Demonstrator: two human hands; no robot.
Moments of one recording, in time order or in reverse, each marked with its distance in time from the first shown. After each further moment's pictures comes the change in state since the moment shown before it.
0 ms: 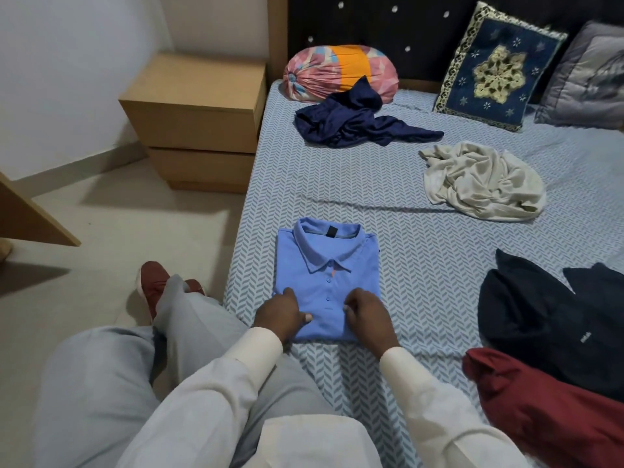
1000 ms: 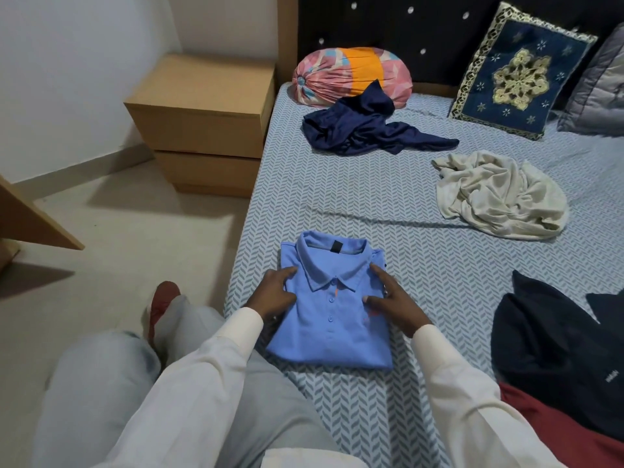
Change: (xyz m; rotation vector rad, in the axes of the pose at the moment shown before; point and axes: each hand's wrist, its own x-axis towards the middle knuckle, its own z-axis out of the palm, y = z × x) left_hand 0.066 -0.013 -0.044 -0.455 0.027 0.154; right_hand 0.077 0.027 -0.058 0.470 -0.258 0.090
